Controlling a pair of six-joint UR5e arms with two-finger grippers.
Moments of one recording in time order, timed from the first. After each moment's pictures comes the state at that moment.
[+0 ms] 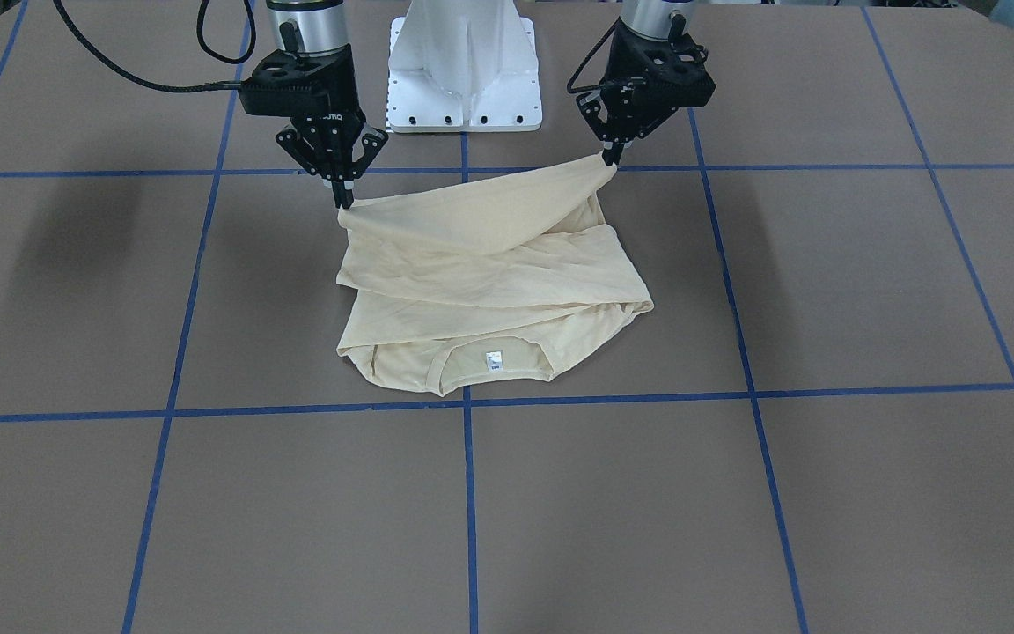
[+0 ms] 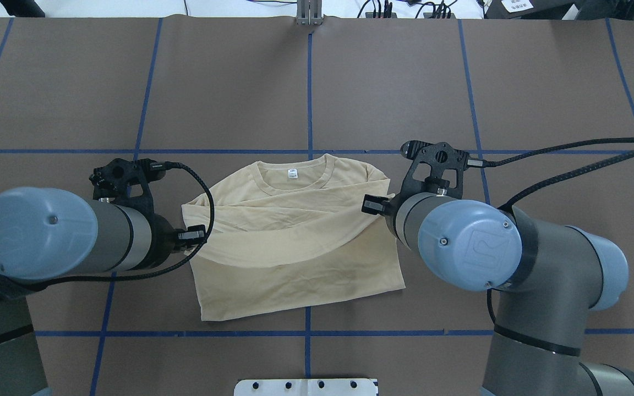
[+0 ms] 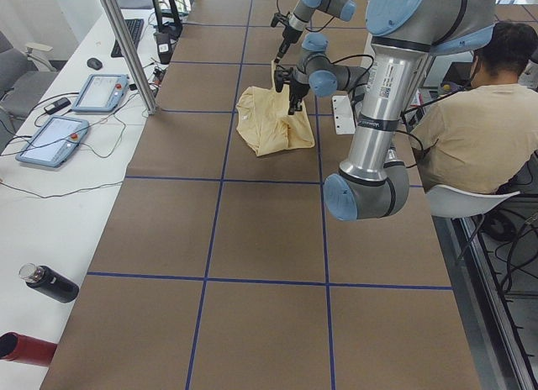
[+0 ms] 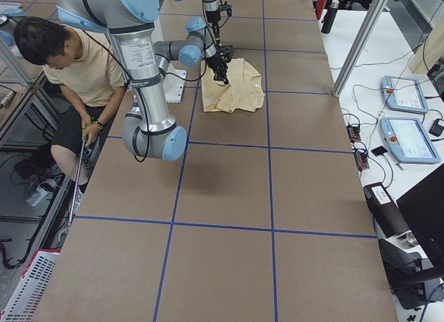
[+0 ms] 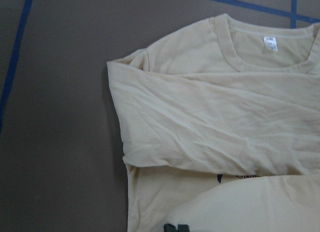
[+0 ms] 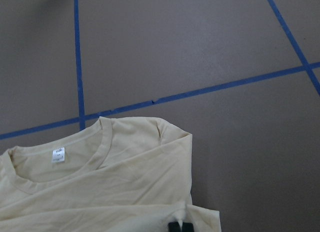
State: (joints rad) left arm -0.45 -1.91 -2.24 -1.47 -1.68 -1.45; right arm 0.38 -1.11 2.14 -1.73 1.38 1.53
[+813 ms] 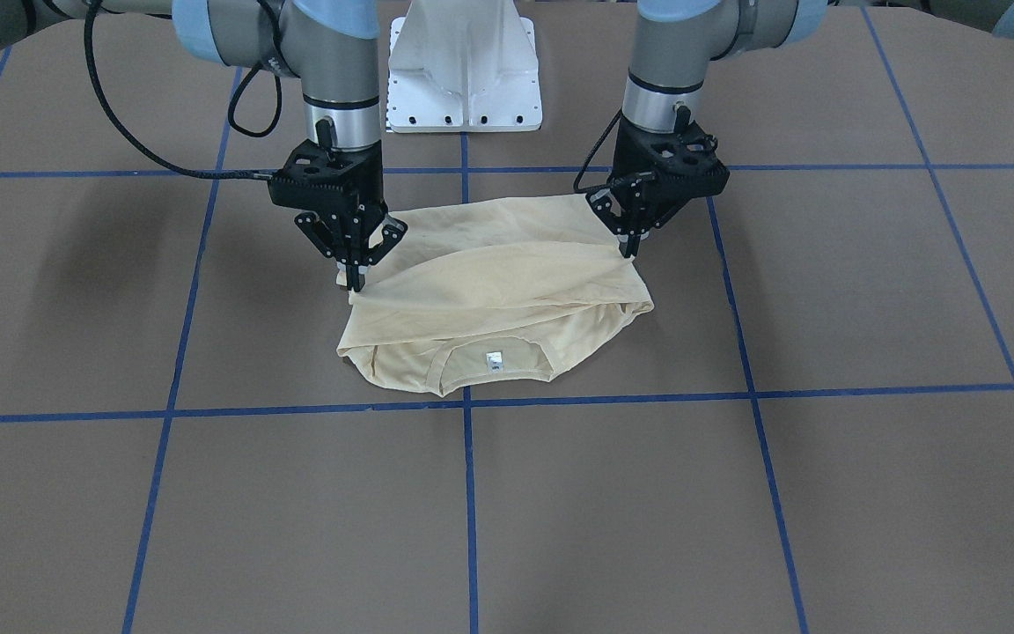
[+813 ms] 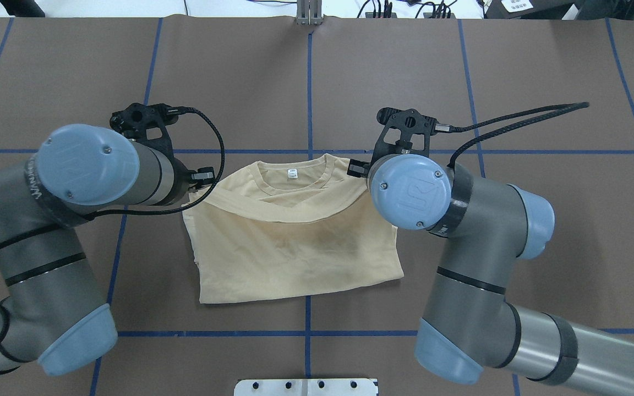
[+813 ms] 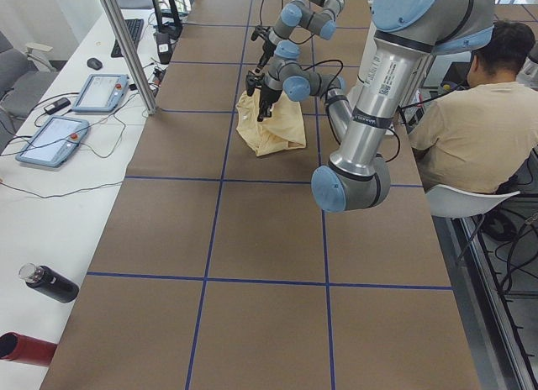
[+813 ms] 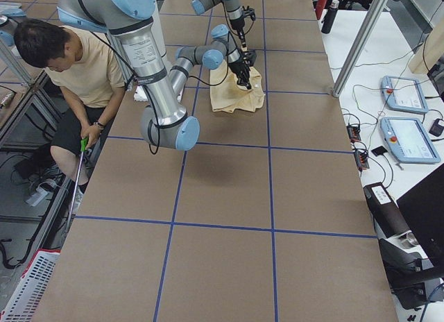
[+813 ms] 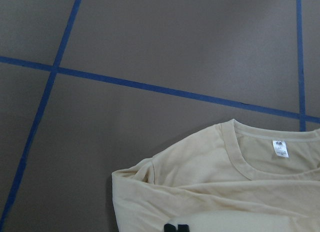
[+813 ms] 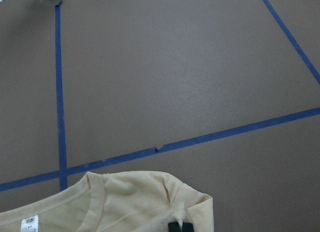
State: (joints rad) left arm -0.56 -2.02 -1.93 -1.61 -1.63 -1.38; right arm 0.46 -0.99 1.82 -1.59 1.38 1.48
